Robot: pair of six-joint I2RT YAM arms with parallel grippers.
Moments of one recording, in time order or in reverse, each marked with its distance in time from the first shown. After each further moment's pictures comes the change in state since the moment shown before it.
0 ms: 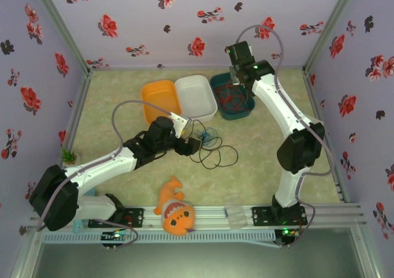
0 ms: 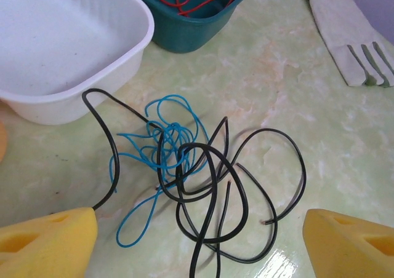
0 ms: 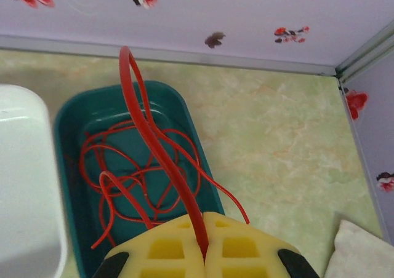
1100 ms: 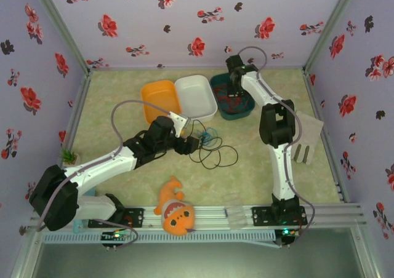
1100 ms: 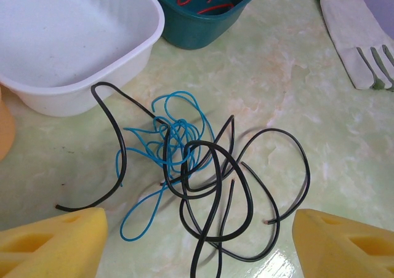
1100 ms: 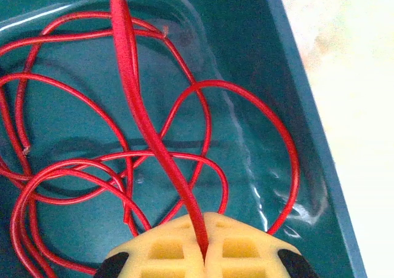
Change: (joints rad) left arm 0.000 0.003 0.014 -0.028 -0.018 -0.030; right arm -0.114 0.467 0.183 -0.055 -0.272 0.108
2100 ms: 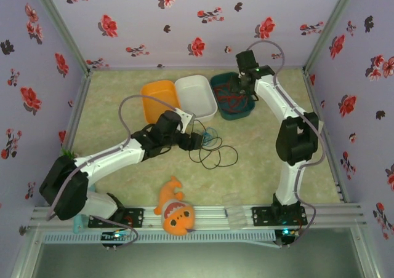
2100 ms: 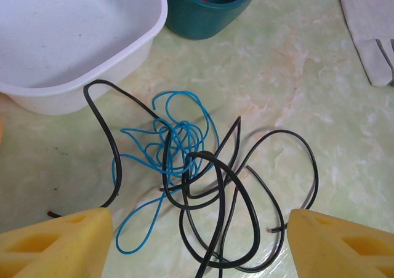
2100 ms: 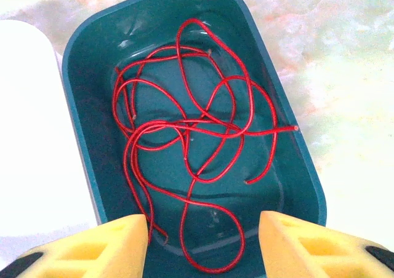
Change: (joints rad) left arm 0.002 0.124 0.119 -0.077 0.000 -0.015; right arm 0.003 -0.394 -0.328 0.144 -0.112 0.047
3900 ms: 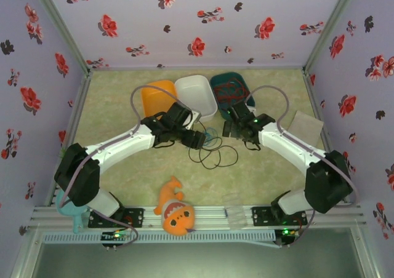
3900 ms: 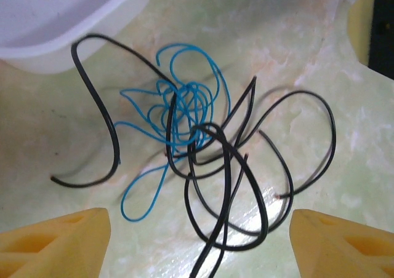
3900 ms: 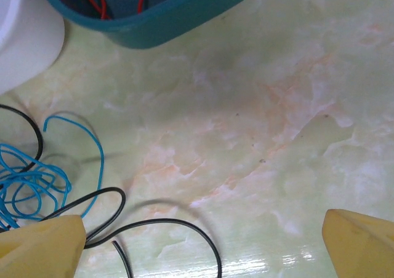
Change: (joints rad) left arm 0.002 0.148 0.246 -0.358 0.025 0.024; right arm 0.266 -0.517 -0.761 0.097 0.166 0.364
